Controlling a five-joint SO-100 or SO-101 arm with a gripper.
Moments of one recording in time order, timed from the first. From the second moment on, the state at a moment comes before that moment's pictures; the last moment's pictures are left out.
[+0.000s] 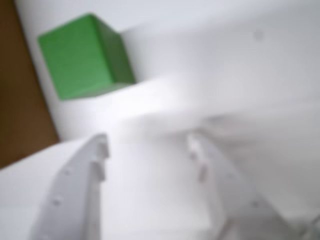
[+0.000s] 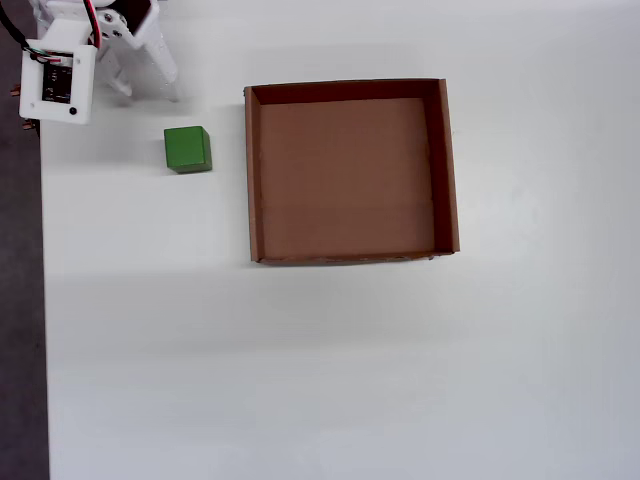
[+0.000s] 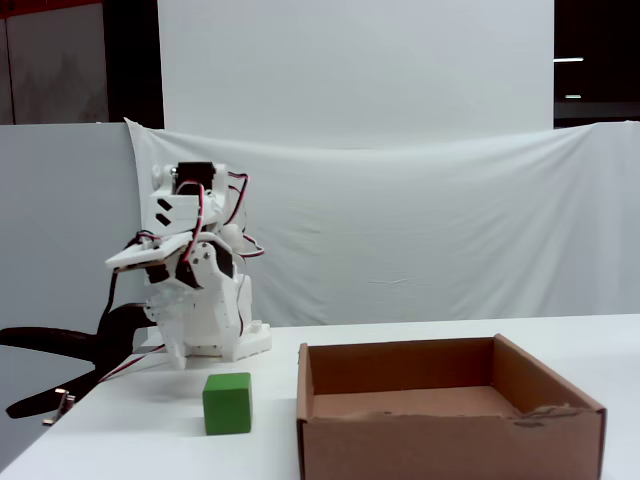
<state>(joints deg) -9.2 182.6 170.7 70.9 -55.7</state>
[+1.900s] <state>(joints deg) -13.4 141.3 136.8 71.8 -54.8</state>
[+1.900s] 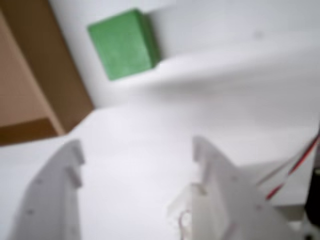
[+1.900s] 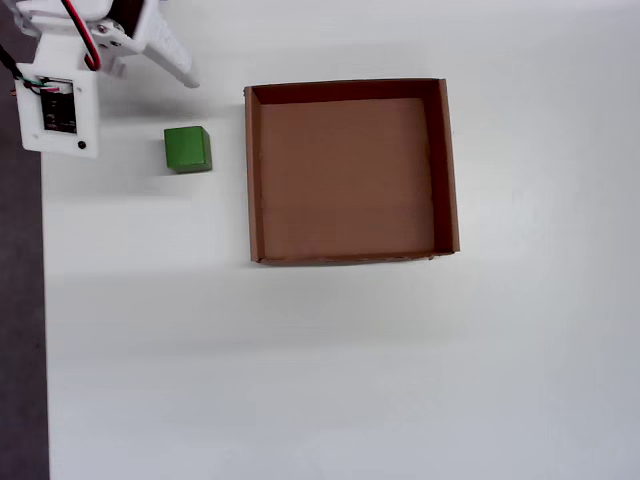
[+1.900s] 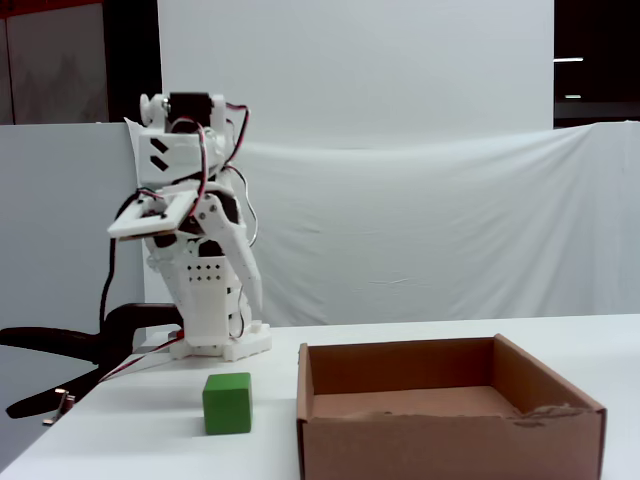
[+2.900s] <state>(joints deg) -12.3 106.3 116.7 65.0 -67.0</state>
